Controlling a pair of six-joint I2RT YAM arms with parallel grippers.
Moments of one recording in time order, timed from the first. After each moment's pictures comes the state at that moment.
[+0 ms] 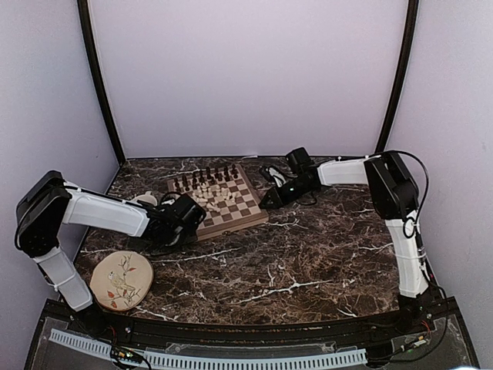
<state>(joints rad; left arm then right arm) -0.80 1.68 0.87 -0.32 -0.50 -1.05 0.53 2.32 1.70 -0.35 -0.65 -0.04</state>
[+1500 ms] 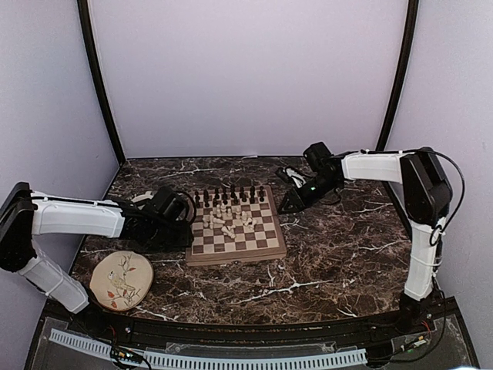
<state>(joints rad) -0.76 1.44 0.79 -0.35 -0.22 -0.75 0.49 1.98 1.44 -0.58 -0.60 -0.12</state>
